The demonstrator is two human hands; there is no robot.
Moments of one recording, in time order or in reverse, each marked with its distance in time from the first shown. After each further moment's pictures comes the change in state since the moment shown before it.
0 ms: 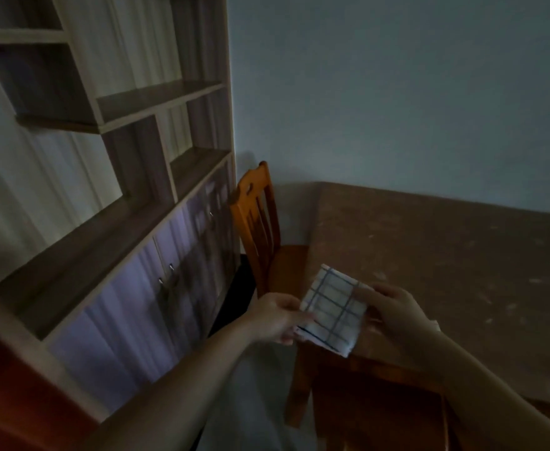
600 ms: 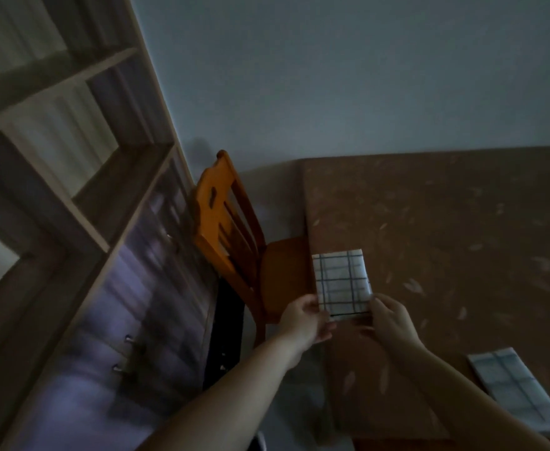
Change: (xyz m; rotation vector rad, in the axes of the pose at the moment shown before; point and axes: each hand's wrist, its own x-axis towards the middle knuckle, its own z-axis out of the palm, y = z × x) left_hand 0.252 0.005 -0.046 -0.156 -0.008 -0.158; right_hand 0.231 0.049 0.051 0.076 0.353 0.180
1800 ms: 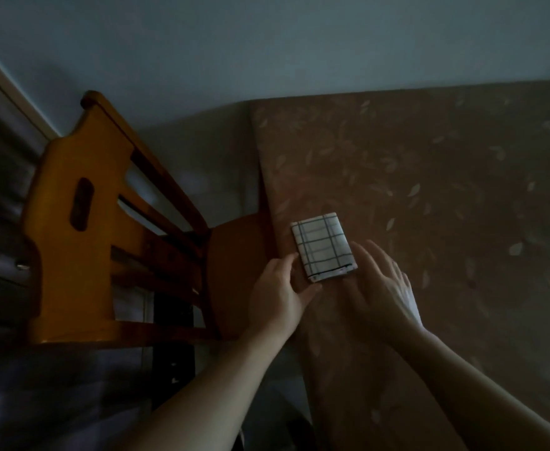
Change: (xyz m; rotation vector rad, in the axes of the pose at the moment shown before) left_hand 0.284 0.027 -0.018 0.812 0.159 0.430; right_hand 0.256 0.021 0.018 -1.012 0.178 -0.360
